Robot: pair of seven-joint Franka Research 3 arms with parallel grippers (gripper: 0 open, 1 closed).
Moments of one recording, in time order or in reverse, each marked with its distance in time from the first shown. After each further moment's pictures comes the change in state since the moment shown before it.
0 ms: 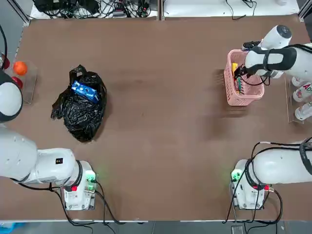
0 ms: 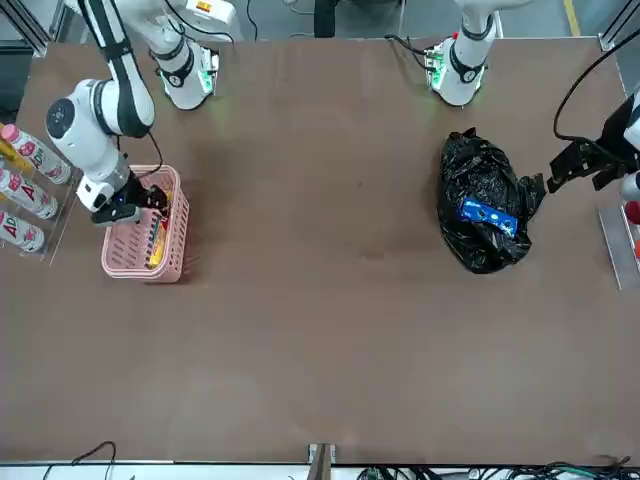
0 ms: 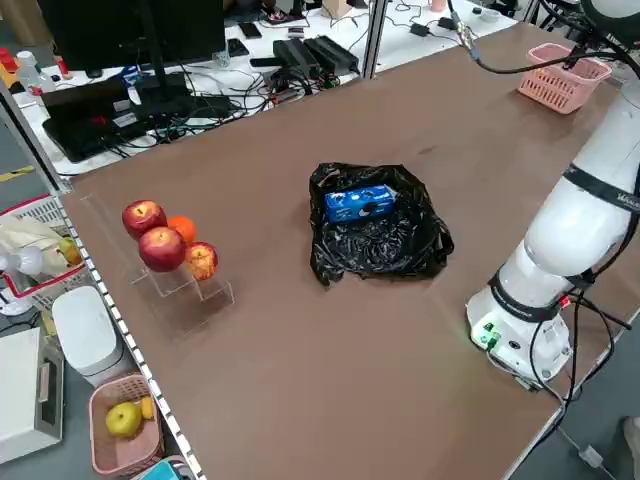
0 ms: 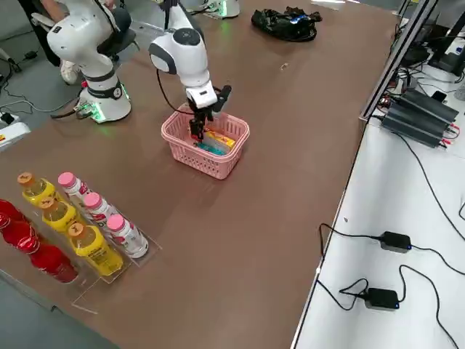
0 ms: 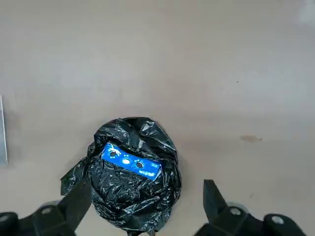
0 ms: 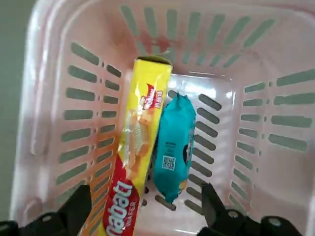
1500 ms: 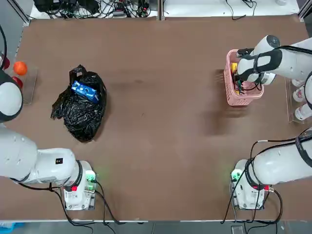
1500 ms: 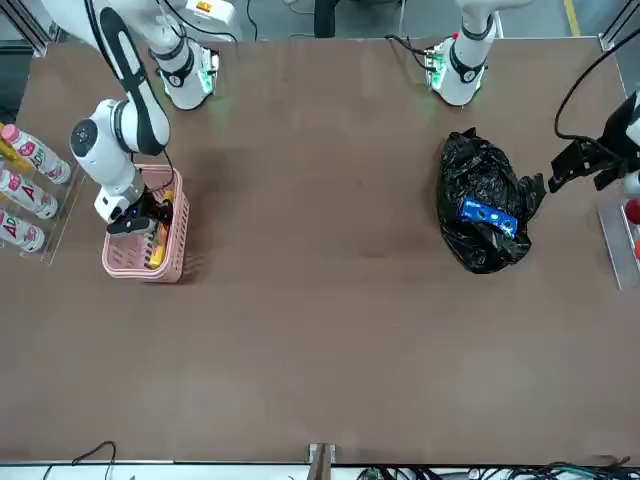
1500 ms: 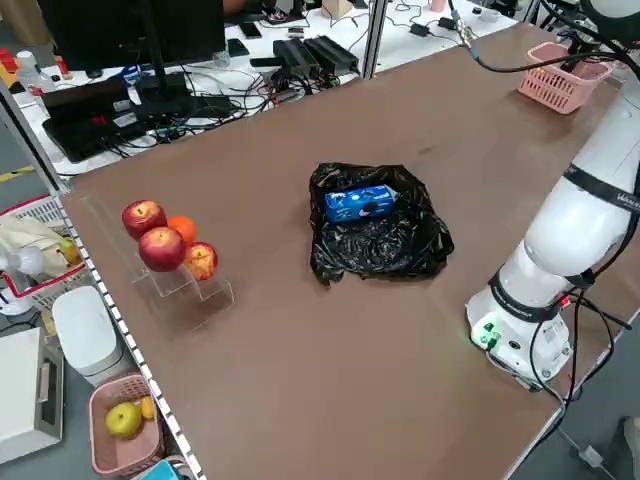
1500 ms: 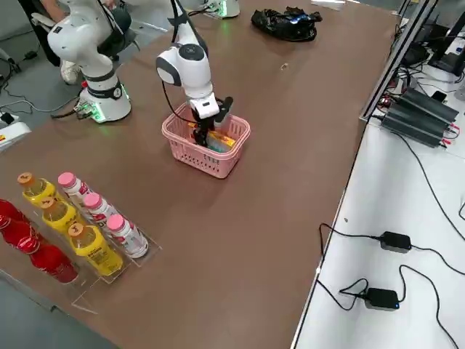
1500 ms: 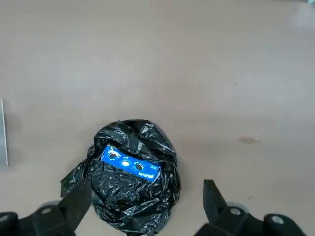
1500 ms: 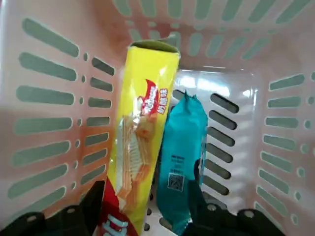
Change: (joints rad) left arm -0.002 0.002 -0.002 0.017 0.000 0.000 0.000; right arm 0.023 0.122 0.017 -0.001 0.056 0.132 0.000
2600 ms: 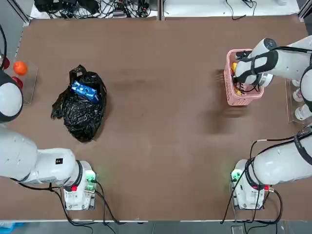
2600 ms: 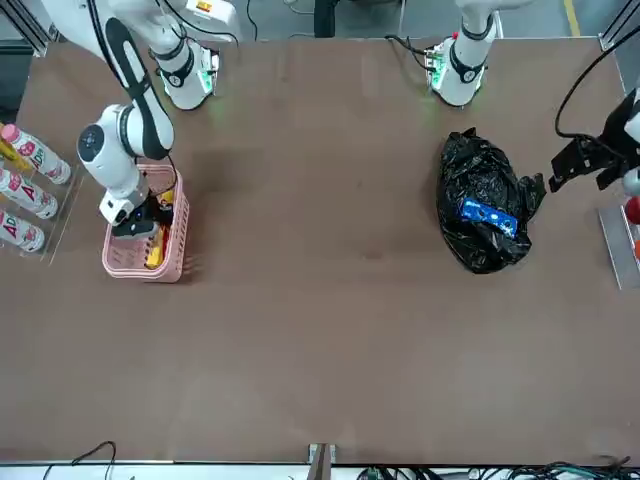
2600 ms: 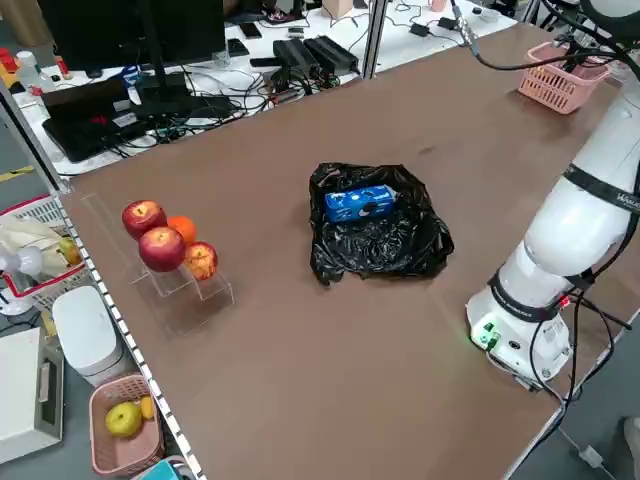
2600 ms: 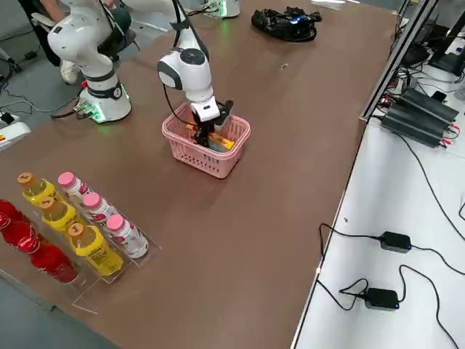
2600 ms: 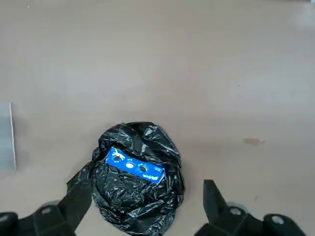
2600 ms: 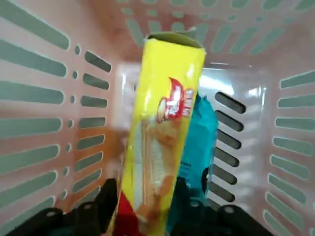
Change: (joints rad) left arm -0.009 0.000 -0.008 0.007 0.030 0.000 0.000; right arm 0.005 0.047 0.007 0.001 0.009 0.047 0.000
